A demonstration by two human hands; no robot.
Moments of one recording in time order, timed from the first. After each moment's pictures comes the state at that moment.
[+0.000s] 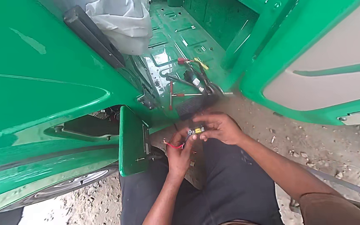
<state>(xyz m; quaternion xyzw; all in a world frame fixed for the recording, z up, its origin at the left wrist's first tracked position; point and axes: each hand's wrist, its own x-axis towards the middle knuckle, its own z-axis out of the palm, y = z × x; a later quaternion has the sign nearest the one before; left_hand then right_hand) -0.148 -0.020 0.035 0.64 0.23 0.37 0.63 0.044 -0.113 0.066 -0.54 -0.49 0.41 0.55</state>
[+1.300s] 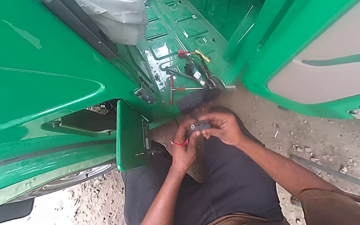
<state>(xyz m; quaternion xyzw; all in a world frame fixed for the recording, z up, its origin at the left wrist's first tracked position) -0.142 -0.020 0.024 0.70 0.16 0.37 0.58 0.025 -0.124 0.043 -0.50 -0.45 0.35 0.65</state>
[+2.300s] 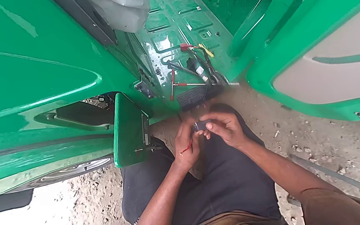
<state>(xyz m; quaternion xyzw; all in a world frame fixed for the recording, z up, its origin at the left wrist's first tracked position) -0.139 -0.027 0.023 0.77 0.16 0.40 0.46 0.019 -0.126 0.044 -0.44 -0.45 0.37 0.68</state>
